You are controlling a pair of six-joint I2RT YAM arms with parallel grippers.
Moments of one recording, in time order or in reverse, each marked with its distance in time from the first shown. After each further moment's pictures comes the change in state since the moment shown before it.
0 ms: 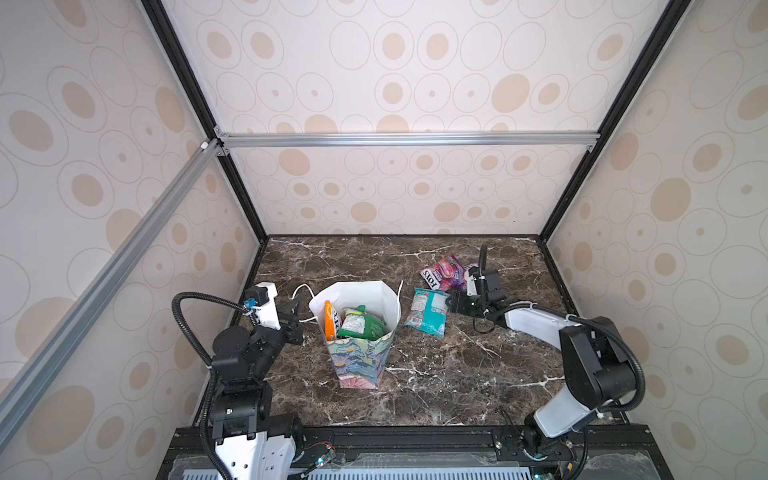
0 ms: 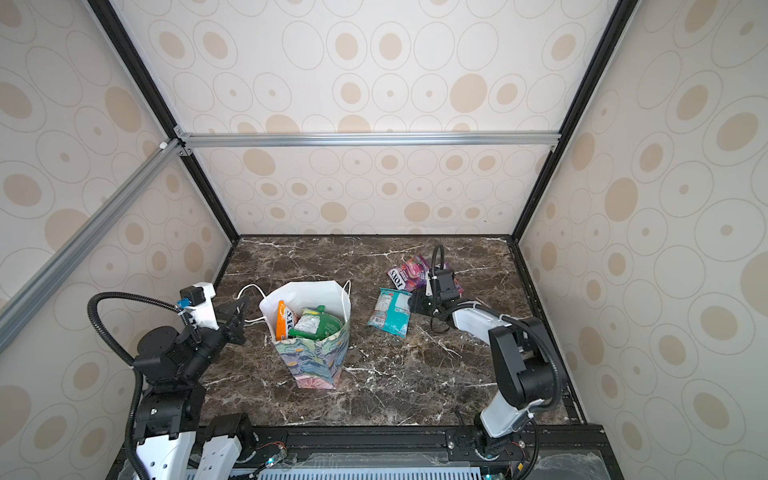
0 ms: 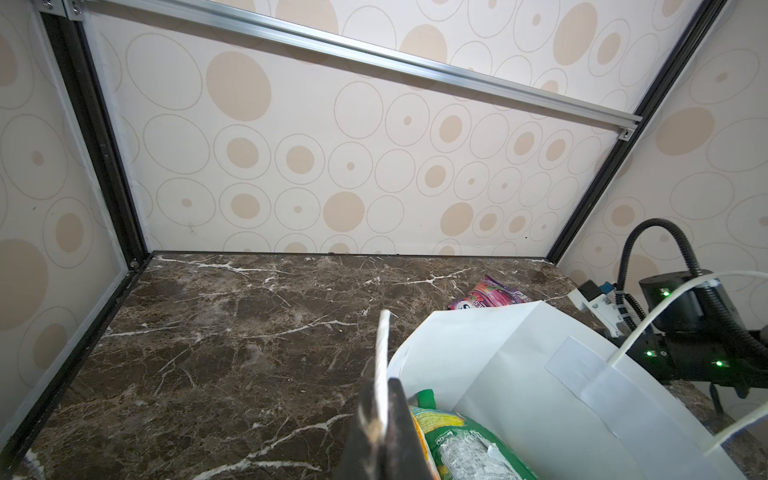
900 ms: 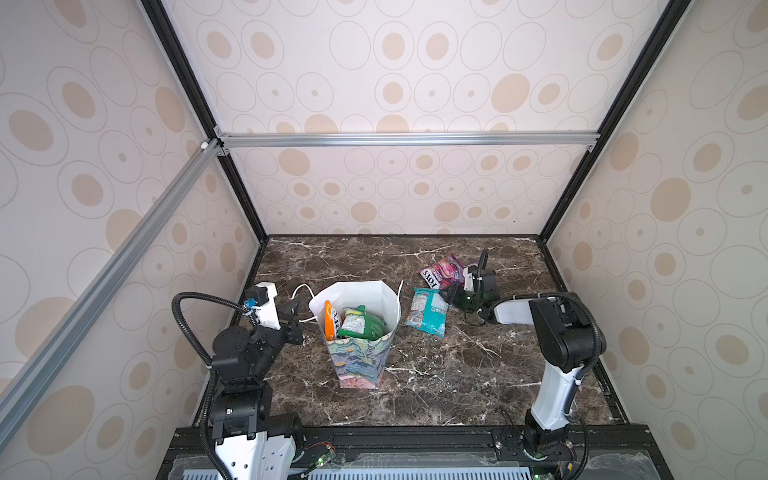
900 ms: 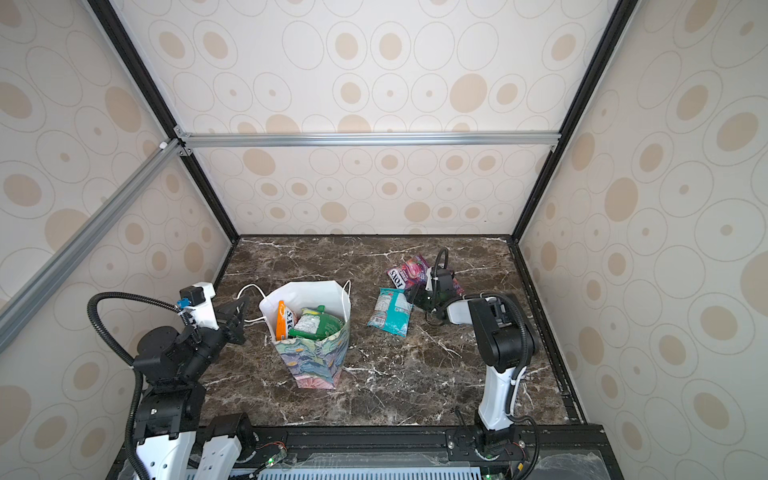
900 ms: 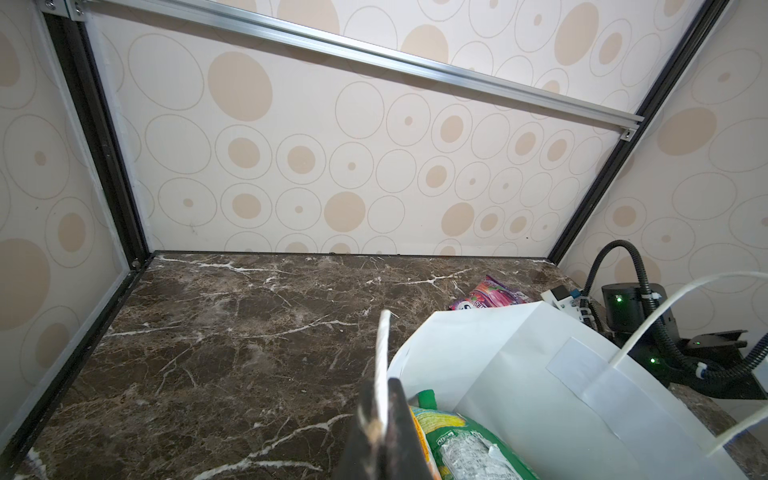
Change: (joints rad) left arm 0.000 0.000 0.000 0.000 -0.003 0.000; right arm -0.046 0.242 0.034 0.352 -0.135 0.186
